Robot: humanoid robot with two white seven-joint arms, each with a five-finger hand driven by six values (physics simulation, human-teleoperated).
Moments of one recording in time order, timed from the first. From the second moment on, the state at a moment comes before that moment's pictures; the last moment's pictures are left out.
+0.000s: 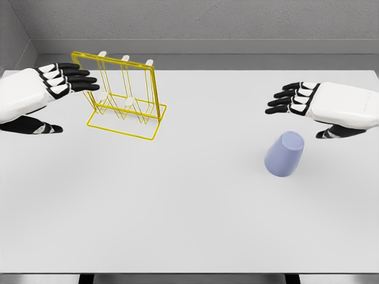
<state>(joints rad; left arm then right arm) -0.36 1.18 -0.39 -1.80 -0.16 -0.61 -0.13 -0.77 -1.24 0.86 -1.77 0.17 -0.61 0.23</state>
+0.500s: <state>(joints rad) -0.35 1.09 -0.39 -1.80 -0.28 -0.61 -0.13 -0.77 -1.23 0.89 -1.77 0.24 -0.61 0.30</state>
